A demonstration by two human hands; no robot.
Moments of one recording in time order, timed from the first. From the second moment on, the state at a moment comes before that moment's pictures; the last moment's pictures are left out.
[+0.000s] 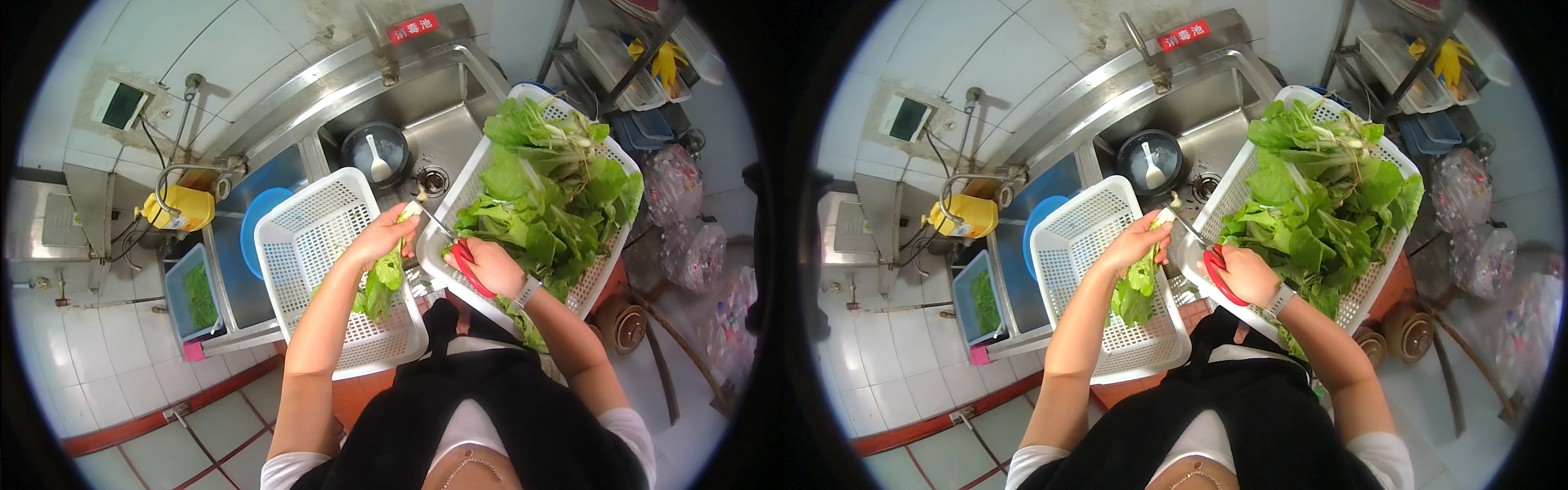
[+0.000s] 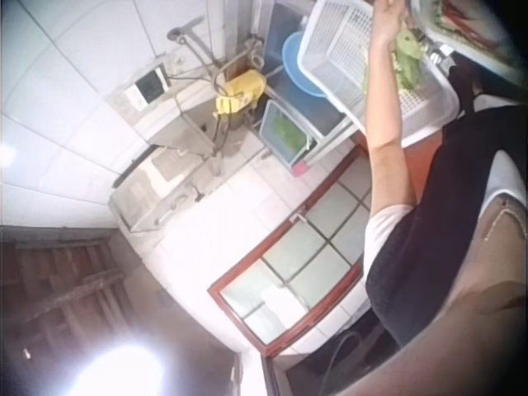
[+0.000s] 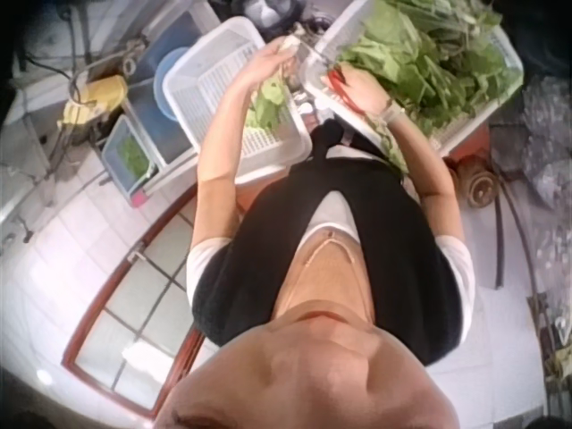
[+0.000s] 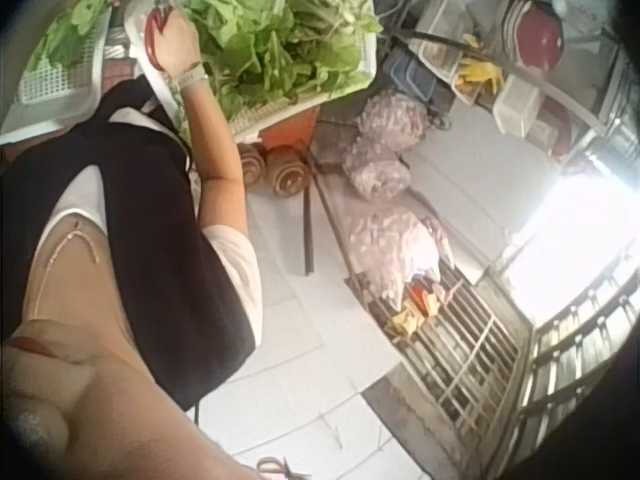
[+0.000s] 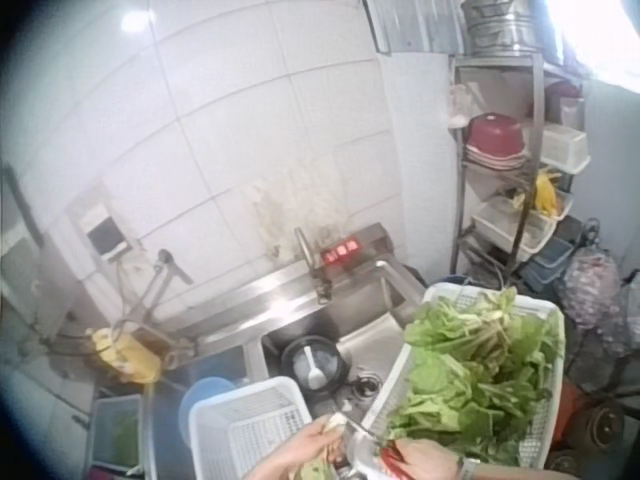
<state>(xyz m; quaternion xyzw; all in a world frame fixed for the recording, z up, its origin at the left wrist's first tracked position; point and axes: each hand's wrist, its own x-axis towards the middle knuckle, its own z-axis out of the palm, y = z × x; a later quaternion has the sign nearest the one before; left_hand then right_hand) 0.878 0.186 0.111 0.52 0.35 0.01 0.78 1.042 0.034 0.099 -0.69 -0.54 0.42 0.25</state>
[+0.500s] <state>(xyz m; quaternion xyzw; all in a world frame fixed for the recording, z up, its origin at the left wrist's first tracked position) 0.819 0.205 0.069 0.84 0.51 0.07 0.16 1.065 -0.036 0.084 -0.71 -0.29 0.48 0.44</state>
